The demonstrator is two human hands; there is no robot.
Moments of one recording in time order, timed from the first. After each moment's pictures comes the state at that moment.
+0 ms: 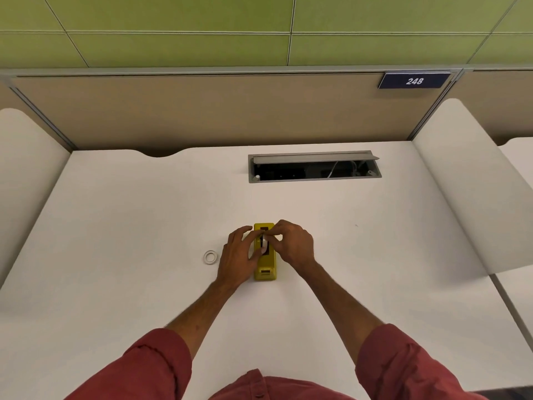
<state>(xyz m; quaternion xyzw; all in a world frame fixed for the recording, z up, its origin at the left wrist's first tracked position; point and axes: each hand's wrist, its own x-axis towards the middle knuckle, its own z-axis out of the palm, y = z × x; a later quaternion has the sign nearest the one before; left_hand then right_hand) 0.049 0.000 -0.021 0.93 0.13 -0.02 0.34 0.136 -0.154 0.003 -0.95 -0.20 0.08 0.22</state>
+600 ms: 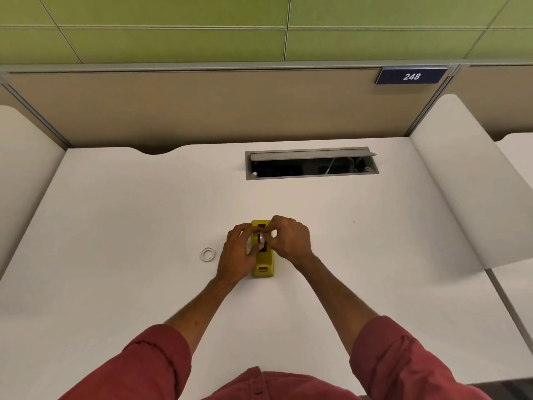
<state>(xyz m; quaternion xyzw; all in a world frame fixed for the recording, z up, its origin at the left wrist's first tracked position) 0.051 -0.006 -0.020 0.90 0.15 0.00 0.41 0.139 -0.150 0.007 -0.96 -0.20 0.07 0.20</state>
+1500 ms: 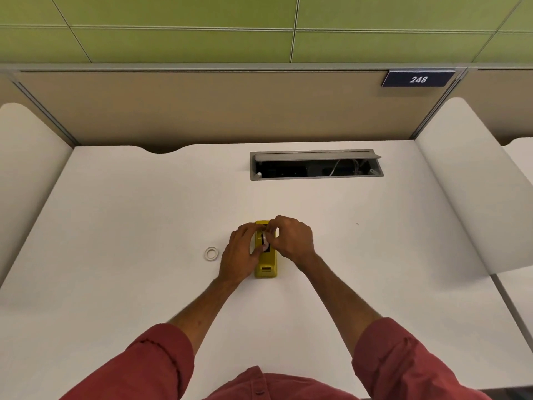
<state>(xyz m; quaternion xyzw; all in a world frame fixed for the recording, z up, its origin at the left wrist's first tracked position) 0.049 -0.004 -0.019 0.91 0.14 -0.01 0.39 0.139 -0.147 0.014 -0.96 -0.21 0.08 0.19</state>
